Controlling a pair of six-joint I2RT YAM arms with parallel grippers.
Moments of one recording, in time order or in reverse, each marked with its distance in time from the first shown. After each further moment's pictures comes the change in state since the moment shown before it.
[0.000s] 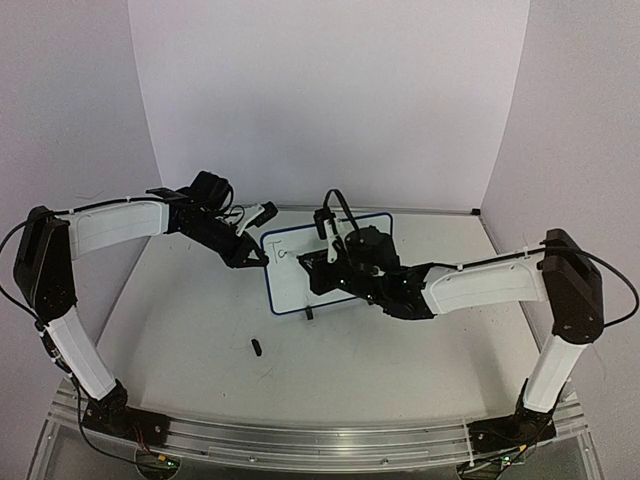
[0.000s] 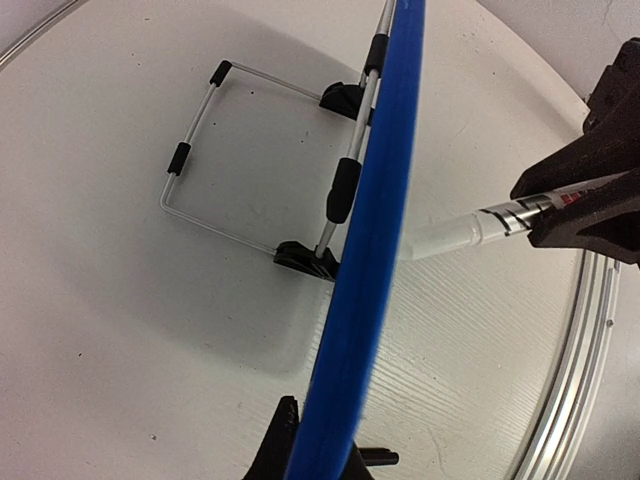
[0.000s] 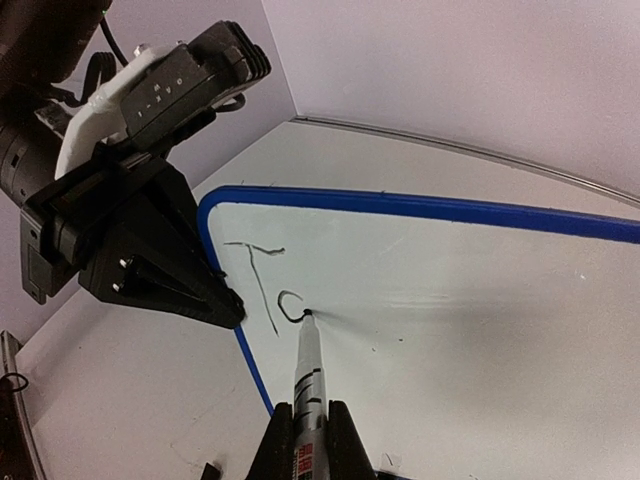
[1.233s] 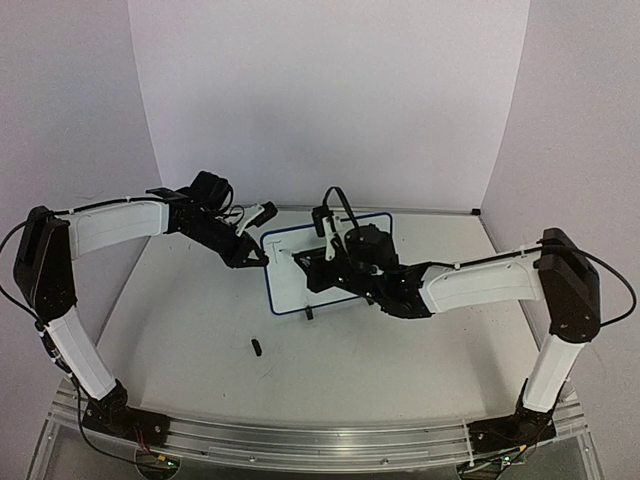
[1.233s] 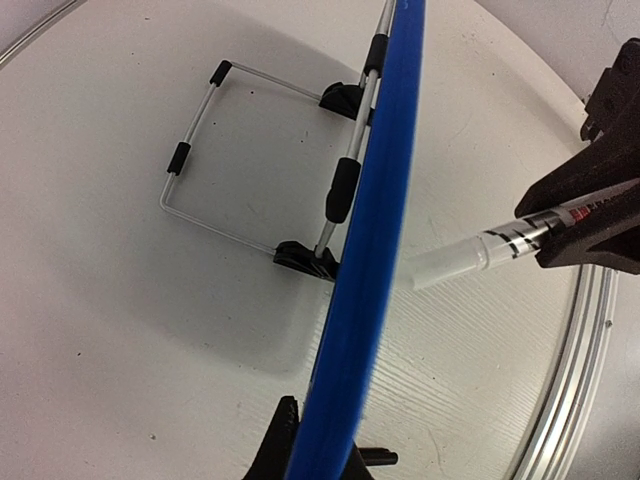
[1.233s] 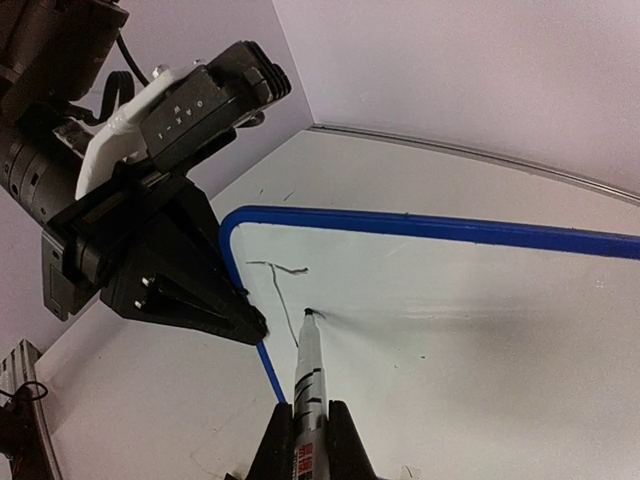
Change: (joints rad) left arm 0.004 0.000 0.000 -0.001 0.002 -0.003; right arm -0.005 0.015 0.013 0.033 -0.046 0.026
